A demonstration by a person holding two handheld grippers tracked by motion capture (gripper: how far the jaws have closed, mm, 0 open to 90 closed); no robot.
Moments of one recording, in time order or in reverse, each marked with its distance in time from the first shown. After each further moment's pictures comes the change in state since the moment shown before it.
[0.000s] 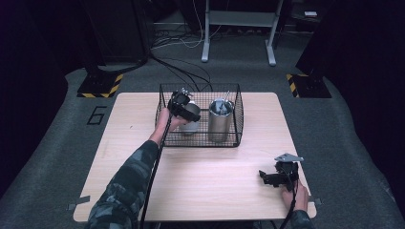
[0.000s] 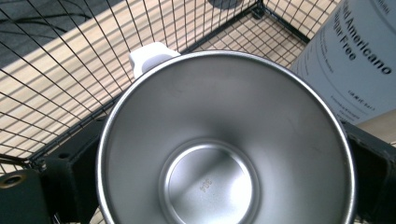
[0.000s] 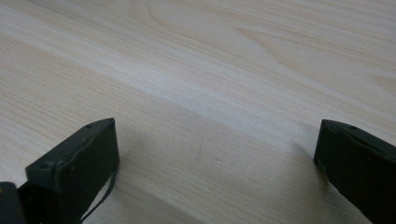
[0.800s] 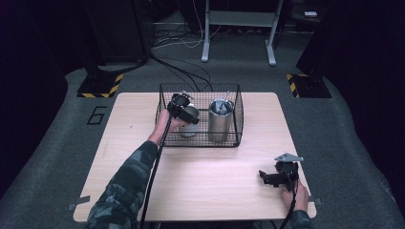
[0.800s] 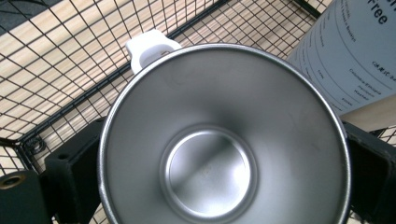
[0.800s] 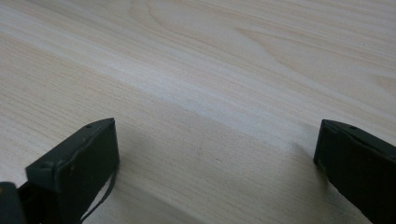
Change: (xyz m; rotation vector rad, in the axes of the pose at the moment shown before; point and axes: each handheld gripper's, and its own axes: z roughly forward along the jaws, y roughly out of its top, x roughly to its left) left arm 0.003 -0.005 0.006 0.077 -0.006 -0.002; right arm 0.000 0.000 0.000 -0.001 0.001 0.004
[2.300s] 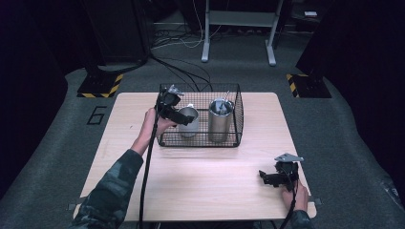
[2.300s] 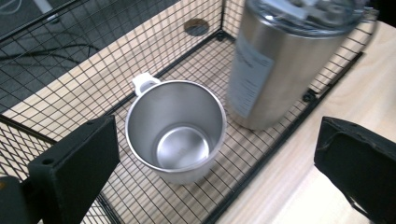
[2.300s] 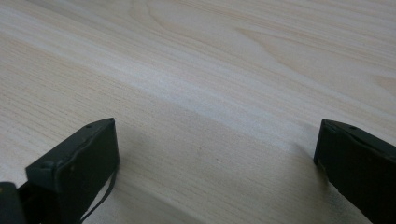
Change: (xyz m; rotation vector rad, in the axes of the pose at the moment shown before) left arm -0.033 -0.013 -0.104 -0.171 -0.007 0.083; right arm 0.000 0.000 0.000 -0.001 0.000 0.000
